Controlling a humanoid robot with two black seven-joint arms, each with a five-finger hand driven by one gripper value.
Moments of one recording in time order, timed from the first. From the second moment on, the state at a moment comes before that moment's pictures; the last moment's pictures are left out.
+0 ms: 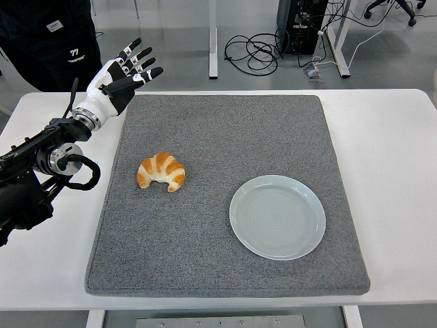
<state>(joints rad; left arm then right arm) -0.97 0.23 -0.52 -0.60 0.11 -0.24 -0.35 -0.07 0.00 0.01 0.16 -0.08 -0.05 0.23</state>
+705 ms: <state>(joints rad) -0.96 0.22 -0.53 -0.60 0.10 -0.24 -0.35 -0.07 0.00 0.01 0.16 -0.08 -0.05 0.23</state>
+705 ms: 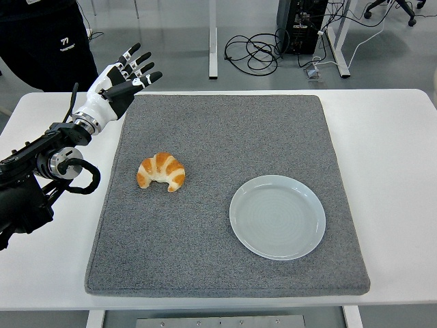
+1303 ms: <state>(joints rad) -0.94 0.22 -0.53 -0.60 0.11 -0.24 -0.36 -0.07 0.00 0.02 0.16 -0.08 -0.05 0.23</state>
